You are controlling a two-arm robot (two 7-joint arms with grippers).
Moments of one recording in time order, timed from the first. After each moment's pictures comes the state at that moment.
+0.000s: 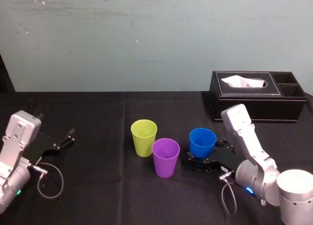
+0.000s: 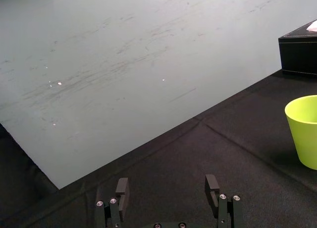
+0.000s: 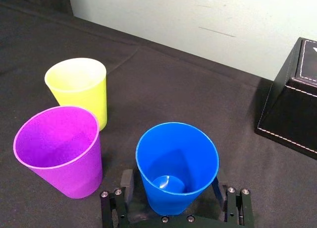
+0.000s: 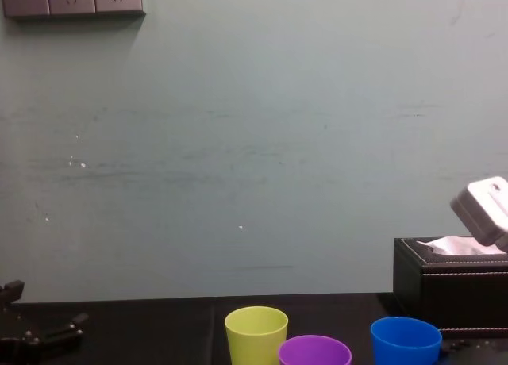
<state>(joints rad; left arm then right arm) -0.20 0.60 0.45 -1.41 -0.25 -0.12 0.03 0.24 0.35 -0.37 -1.45 0.19 0.35 0.23</state>
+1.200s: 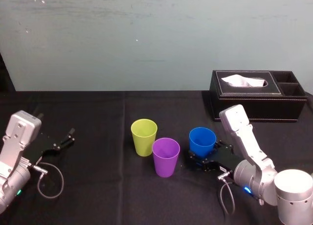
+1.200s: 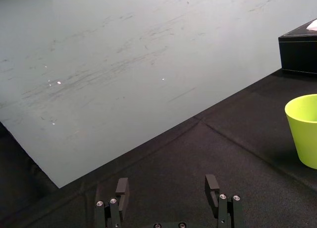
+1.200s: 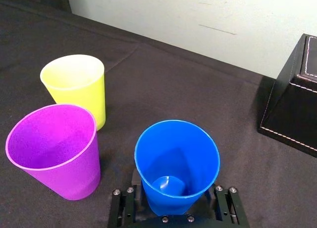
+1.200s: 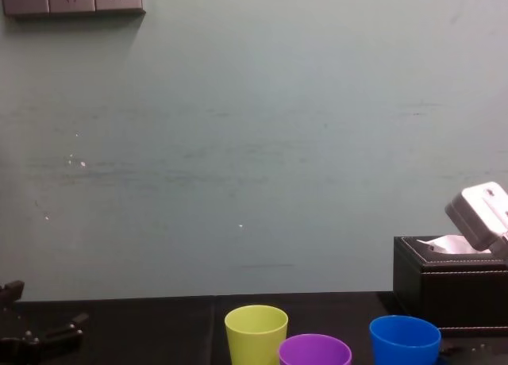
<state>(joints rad) -0.20 0.60 0.45 -1.41 -0.25 -0.12 0.03 0.24 0.32 -0.35 -1.42 0.16 0.34 0.25</state>
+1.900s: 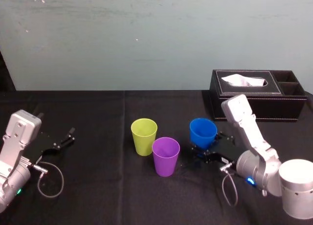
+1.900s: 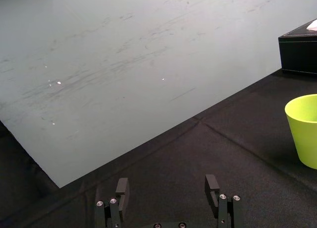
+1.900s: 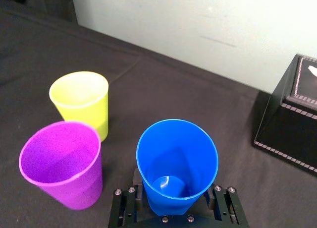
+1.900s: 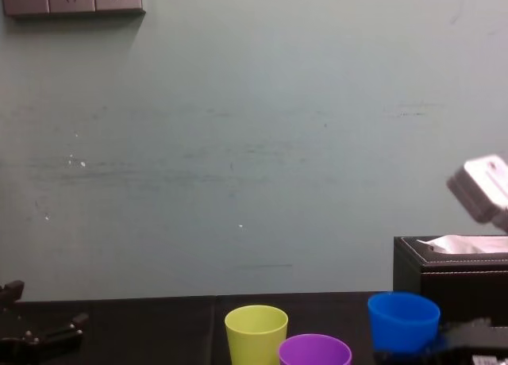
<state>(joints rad) -0.20 0.60 0.45 -1.41 -0.25 -0.12 0.03 0.25 0.33 -0.34 -1.47 0.15 0.37 0.28</state>
